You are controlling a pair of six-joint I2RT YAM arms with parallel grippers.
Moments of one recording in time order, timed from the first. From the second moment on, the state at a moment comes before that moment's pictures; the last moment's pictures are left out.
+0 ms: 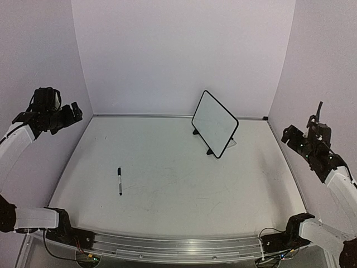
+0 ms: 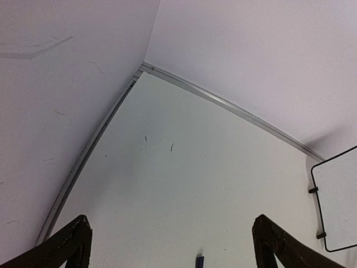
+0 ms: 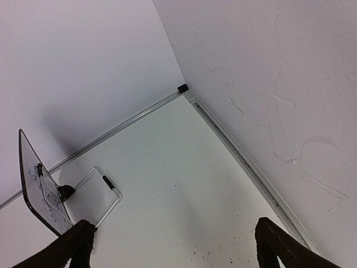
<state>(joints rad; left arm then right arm) -0.04 1.09 1.10 -0.56 -0.09 -0.42 0.05 0.79 0.69 -0.29 0.25 0.48</state>
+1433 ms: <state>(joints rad) -0.04 1.13 1.09 -0.61 0.16 -0.21 0.91 2.18 1.63 -0.50 0.62 1.11</state>
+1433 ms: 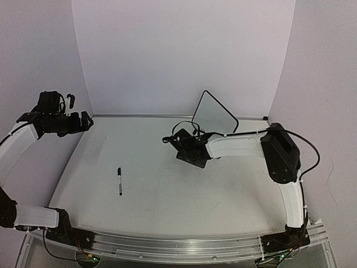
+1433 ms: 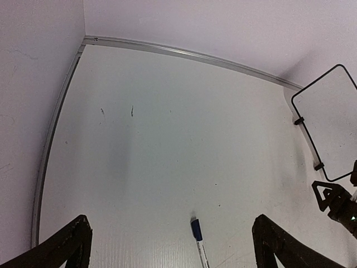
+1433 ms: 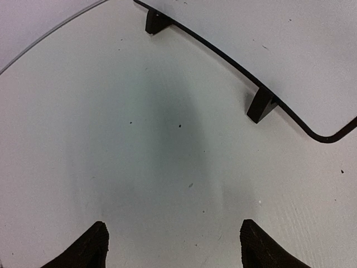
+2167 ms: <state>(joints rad) -0.04 1.13 1.09 -0.61 0.21 -0.22 0.75 2.33 1.73 -0.56 0.63 1.15</state>
